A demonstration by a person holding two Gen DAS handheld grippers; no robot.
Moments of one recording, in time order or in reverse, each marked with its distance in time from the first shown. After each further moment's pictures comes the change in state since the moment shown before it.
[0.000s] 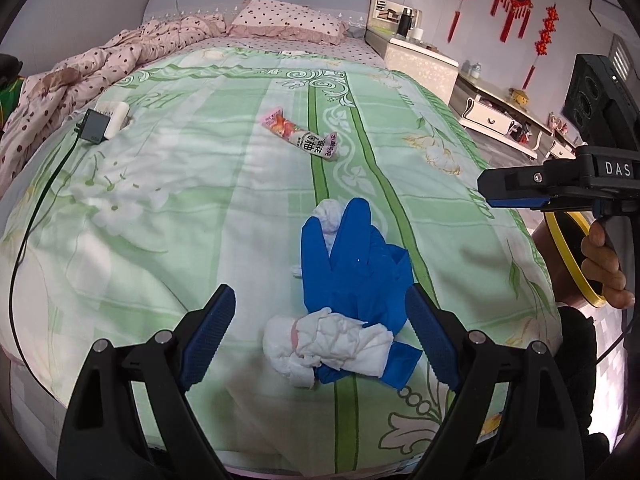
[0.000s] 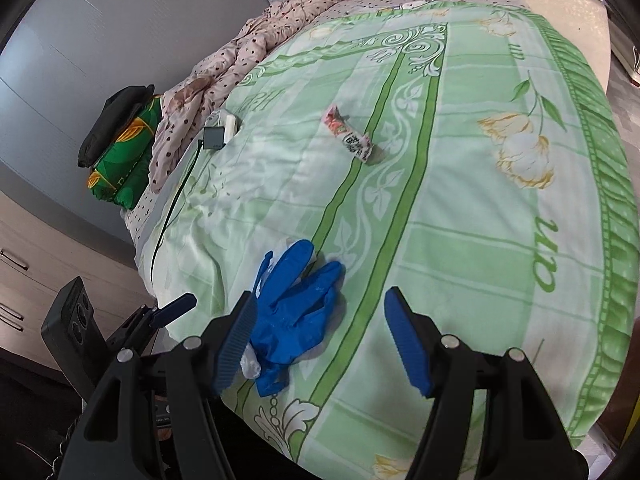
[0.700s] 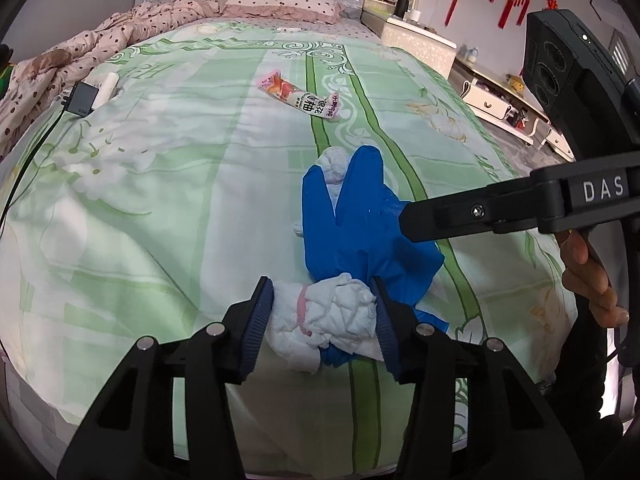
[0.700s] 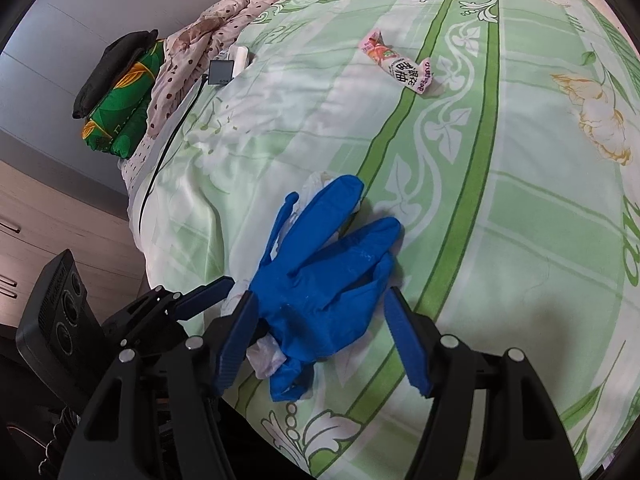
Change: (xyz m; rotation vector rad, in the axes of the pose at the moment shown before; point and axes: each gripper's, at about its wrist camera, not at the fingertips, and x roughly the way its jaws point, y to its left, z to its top) left arm 0.028 0.010 -0.024 0.004 0.058 -0.032; right arm 0.074 0.032 -0.015 -0.066 0.170 -0.004
